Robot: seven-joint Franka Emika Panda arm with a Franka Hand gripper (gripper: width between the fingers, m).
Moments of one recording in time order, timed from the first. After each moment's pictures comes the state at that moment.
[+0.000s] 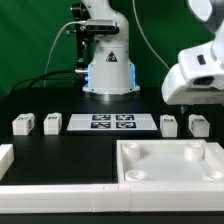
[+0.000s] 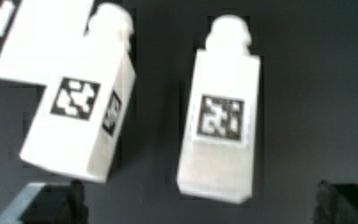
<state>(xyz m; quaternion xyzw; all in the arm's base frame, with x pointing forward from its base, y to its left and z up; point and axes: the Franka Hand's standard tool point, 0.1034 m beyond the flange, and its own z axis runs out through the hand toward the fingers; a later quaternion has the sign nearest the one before) 0.414 0.171 0.053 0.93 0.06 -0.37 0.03</state>
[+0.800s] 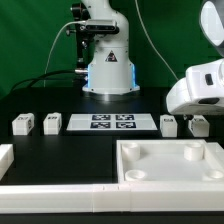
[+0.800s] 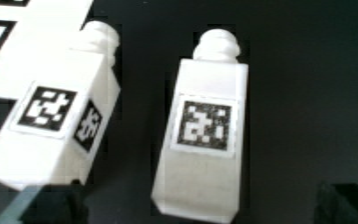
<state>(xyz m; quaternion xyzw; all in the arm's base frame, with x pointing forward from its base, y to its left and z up) 0.407 0.181 0.031 0.92 0.05 -0.40 0.04</state>
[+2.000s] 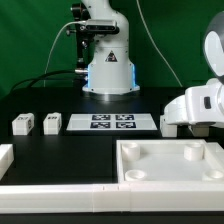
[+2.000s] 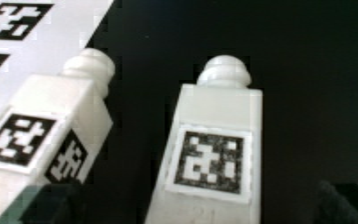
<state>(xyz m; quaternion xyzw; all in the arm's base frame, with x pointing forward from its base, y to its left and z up) 0.392 0.178 0.012 0.88 0.05 -0.48 0.05</state>
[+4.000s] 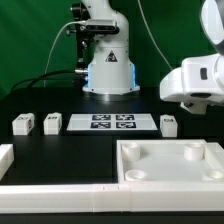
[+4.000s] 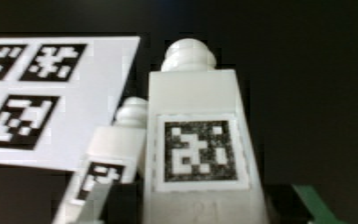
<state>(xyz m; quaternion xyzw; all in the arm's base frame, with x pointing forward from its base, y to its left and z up) 0.400 0.162 0.070 0.88 0.02 -0.47 0.07</state>
